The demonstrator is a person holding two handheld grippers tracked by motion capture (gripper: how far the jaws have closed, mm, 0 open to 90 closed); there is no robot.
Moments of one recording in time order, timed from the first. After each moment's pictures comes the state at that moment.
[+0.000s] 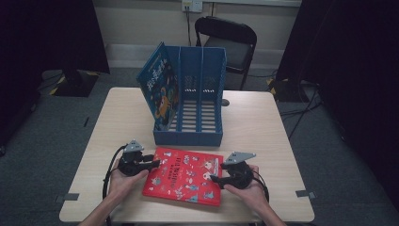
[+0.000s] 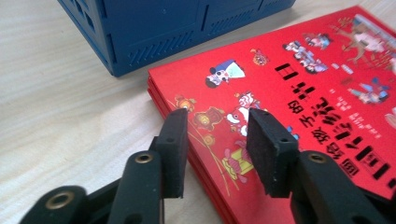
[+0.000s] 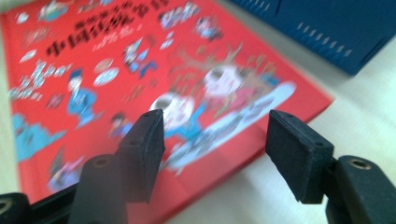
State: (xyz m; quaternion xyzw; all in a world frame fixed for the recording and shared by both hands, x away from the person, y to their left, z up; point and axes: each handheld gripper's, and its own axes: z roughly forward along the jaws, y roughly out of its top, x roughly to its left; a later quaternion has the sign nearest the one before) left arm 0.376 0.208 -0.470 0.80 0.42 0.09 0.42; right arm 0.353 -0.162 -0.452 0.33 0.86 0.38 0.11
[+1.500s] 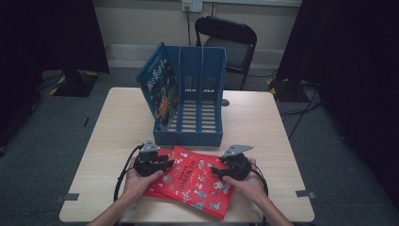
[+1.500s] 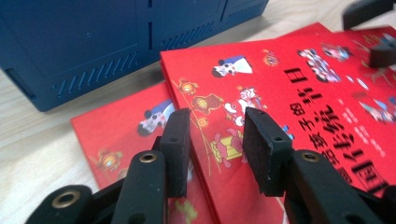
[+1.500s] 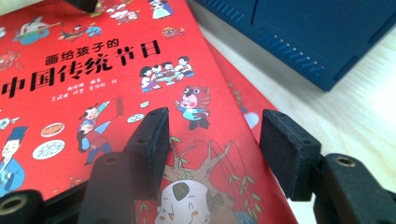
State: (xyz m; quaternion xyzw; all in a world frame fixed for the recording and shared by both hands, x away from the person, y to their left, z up) left arm 0.383 0.157 -0.471 0.80 0.40 0.09 0.43; right arm 0.375 -0.161 -0.455 0.33 0.86 0.37 0.12
